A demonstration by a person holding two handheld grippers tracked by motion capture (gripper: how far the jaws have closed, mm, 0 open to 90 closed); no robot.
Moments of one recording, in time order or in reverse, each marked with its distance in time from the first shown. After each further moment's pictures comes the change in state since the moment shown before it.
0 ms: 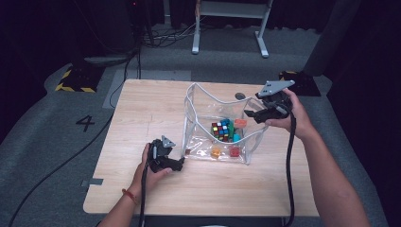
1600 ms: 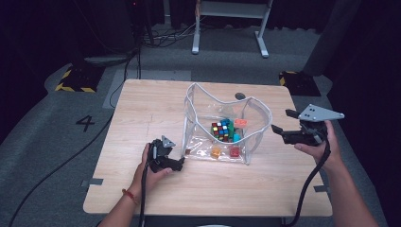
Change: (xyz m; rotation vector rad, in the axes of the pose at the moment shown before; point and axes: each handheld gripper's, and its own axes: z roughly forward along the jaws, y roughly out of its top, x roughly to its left) left arm 0.000 0.000 0.000 -0.001 0.001 0.000; right arm 0.020 -0.087 -0.069 -0.173 -0.105 0.169
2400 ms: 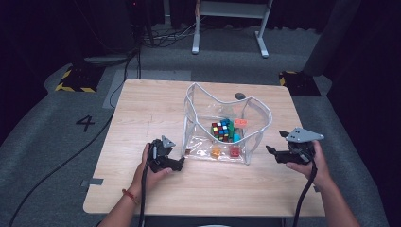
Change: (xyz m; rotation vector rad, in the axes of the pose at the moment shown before) left arm 0.000 0.000 0.000 0.002 -0.003 -0.006; right arm 0.023 -0.069 0.029 0.138 -0.005 -0.022
